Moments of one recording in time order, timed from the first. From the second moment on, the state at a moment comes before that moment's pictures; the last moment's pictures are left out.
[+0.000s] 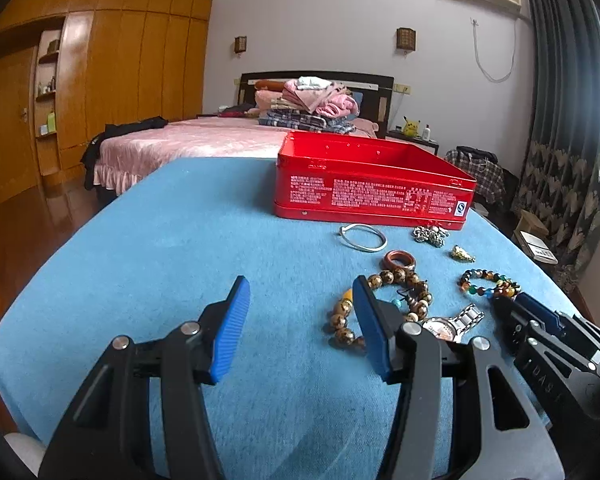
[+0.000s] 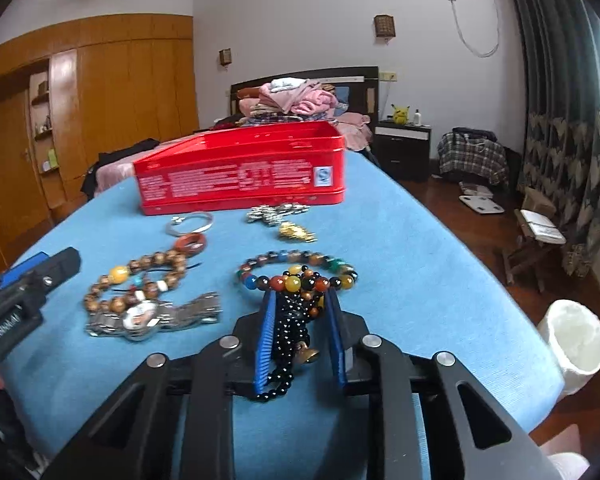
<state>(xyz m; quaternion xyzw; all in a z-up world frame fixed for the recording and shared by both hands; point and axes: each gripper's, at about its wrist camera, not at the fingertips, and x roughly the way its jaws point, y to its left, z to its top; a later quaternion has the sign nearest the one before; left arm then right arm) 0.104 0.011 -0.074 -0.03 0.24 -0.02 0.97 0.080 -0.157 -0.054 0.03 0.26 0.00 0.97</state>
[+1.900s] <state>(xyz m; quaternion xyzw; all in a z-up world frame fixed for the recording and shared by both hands) 0.131 -0.005 -0.051 -0.06 0.27 -0.06 0.96 0.097 -0.153 -0.006 0.00 0.31 0.12 0.94</state>
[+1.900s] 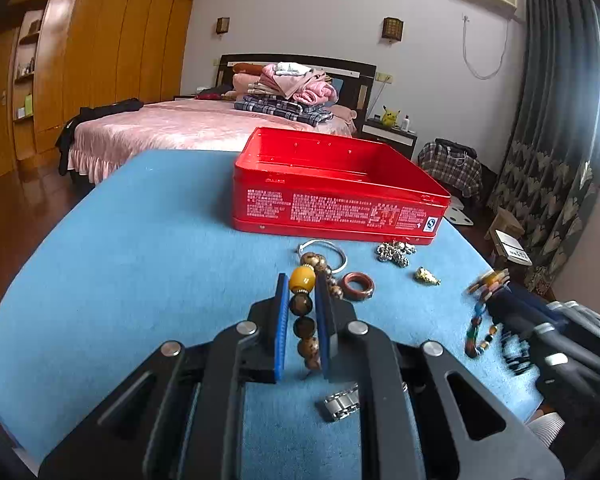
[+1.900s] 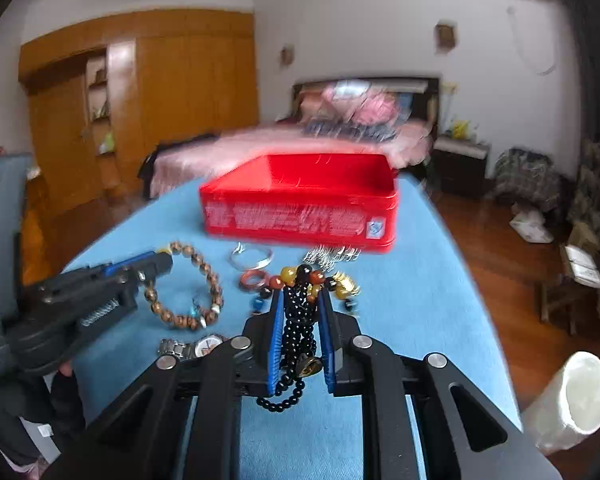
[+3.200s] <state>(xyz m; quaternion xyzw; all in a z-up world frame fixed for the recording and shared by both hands) 0.139 -0.003 -0.042 -0.06 0.26 -0.07 0.96 0.124 -0.174 0.016 0.08 0.34 0.15 0.92</state>
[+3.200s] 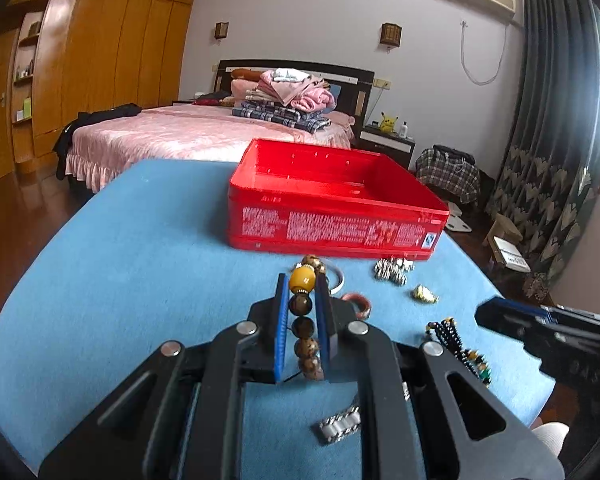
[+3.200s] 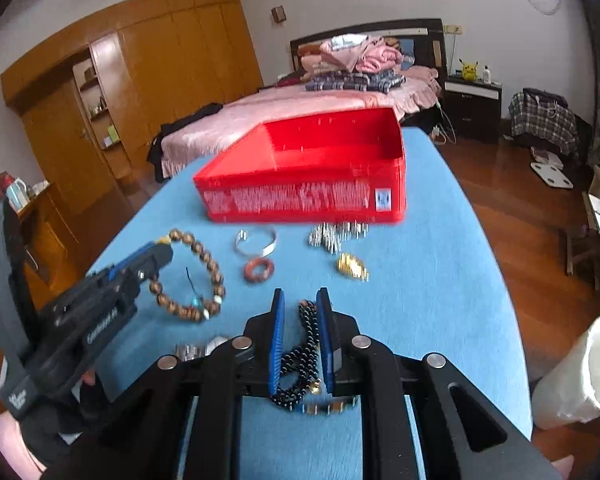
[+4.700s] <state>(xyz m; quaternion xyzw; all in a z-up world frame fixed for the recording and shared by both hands) 0.148 -0.001 -0.049 -0.07 0.26 -0.08 0.96 0.144 -0.172 -0.015 0.06 0.33 0.14 0.93</state>
